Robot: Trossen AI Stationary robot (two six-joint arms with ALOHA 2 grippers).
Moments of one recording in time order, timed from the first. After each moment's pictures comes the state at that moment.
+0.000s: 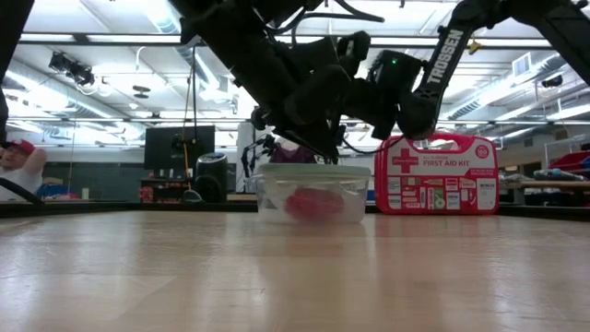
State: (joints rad) left arm -0.14 1.86 1.21 -0.13 -0.52 -0.27; right arm -0.47 2.02 0.94 1.54 -1.11 1.75
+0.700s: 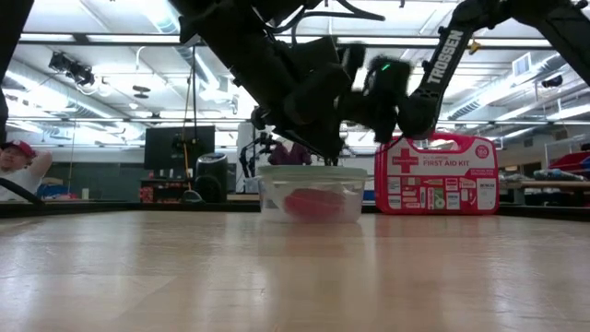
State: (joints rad) left arm -0.15 1.86 1.21 -0.13 -0.52 -0.27; right arm -0.50 2.02 0.95 1.43 -1.12 1.64
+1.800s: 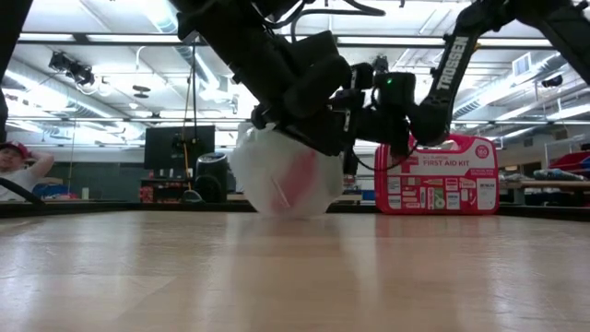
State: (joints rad) left arm -0.15 1.86 1.21 -0.13 -0.50 -0.30; right arm -0.55 2.00 0.86 1.27 -1.12 1.43
